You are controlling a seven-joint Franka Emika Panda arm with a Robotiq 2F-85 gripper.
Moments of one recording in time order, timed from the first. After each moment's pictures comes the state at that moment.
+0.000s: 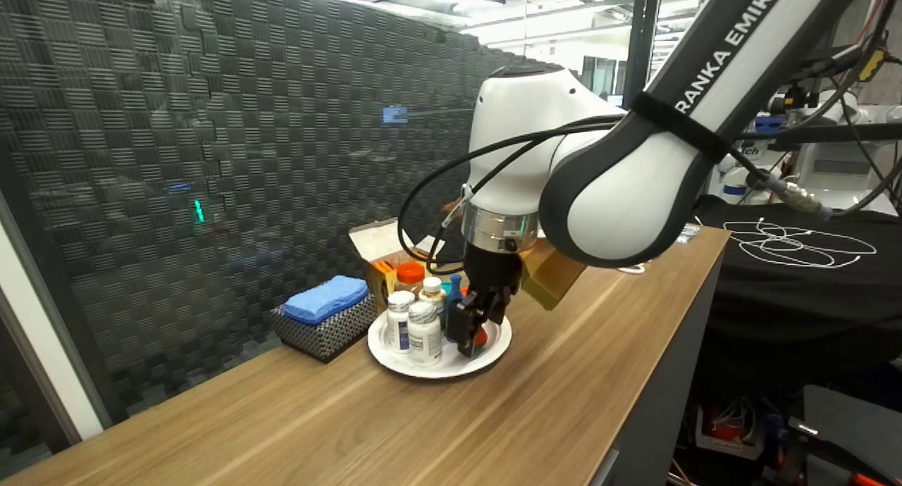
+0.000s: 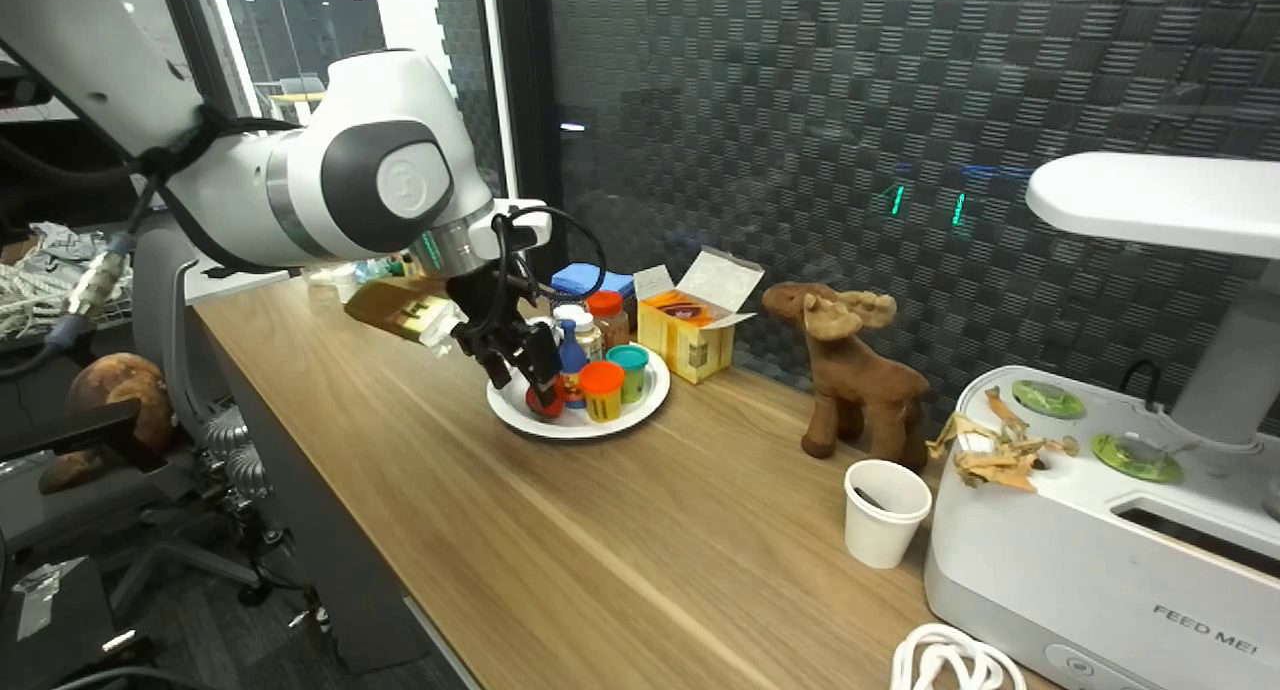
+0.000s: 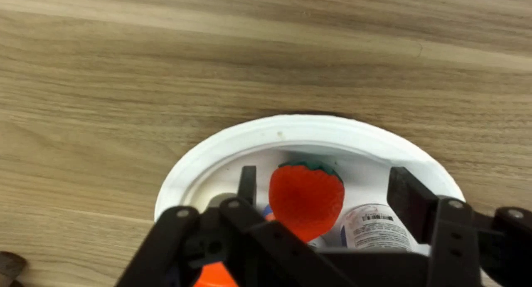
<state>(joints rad) 0.21 0.29 -0.05 -2.30 -0.35 2.79 0.36</state>
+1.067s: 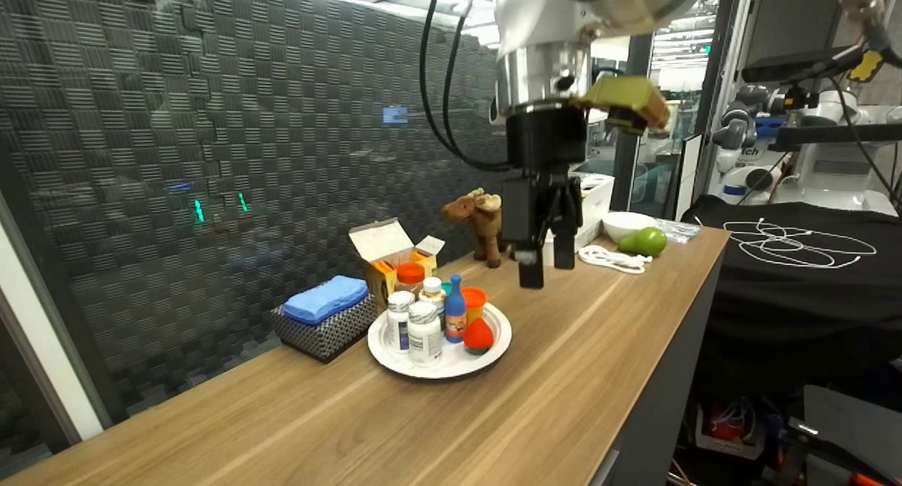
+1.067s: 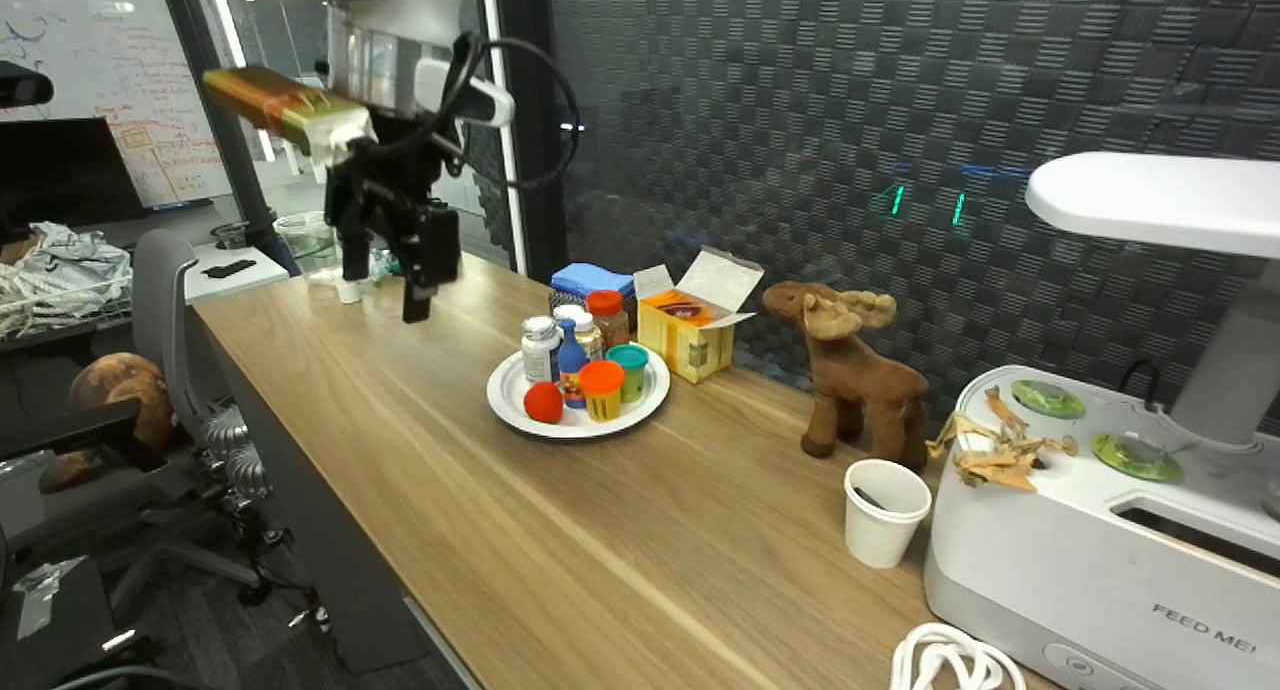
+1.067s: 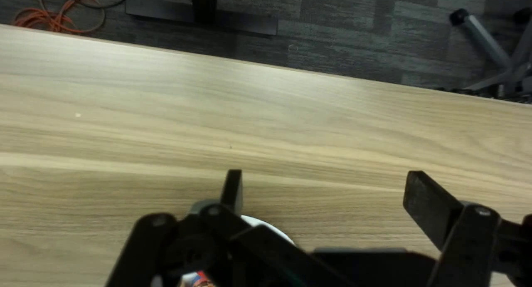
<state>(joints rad) 0.10 -0.05 0.06 -2.23 0.19 2.01 -0.09</state>
